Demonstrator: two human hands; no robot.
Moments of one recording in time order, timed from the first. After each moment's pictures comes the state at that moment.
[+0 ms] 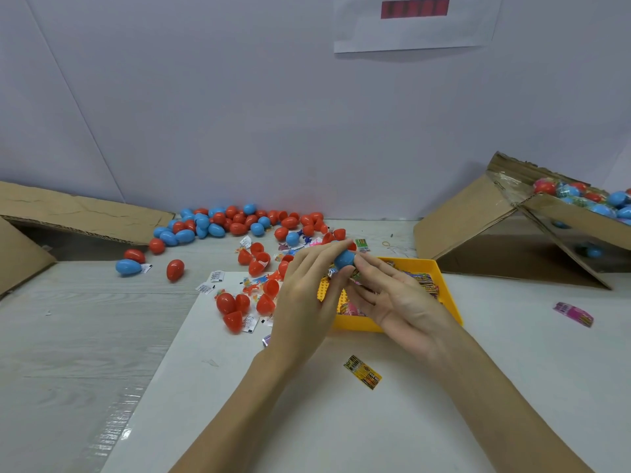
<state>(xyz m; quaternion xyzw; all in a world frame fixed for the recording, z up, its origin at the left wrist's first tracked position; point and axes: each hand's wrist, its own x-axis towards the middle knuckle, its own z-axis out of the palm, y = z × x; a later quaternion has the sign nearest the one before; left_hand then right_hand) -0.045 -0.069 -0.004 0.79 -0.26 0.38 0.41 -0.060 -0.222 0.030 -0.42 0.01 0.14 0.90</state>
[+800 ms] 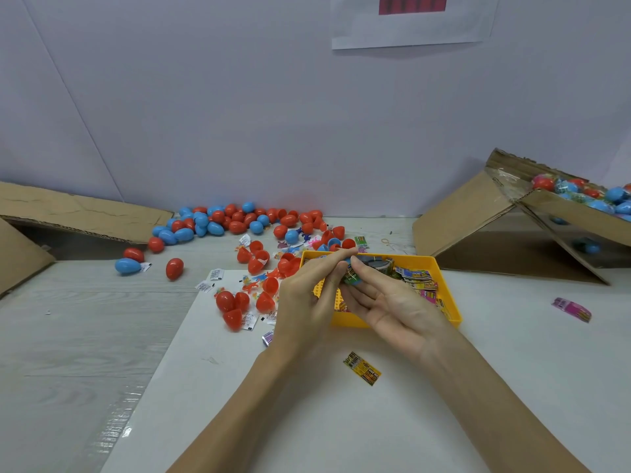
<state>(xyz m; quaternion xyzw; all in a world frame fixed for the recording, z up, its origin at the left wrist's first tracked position) -0.052 -0.072 -0.003 0.75 -0.25 0.31 0.52 -0.060 -0.216 0.023 -0.41 0.06 0.15 0.90</state>
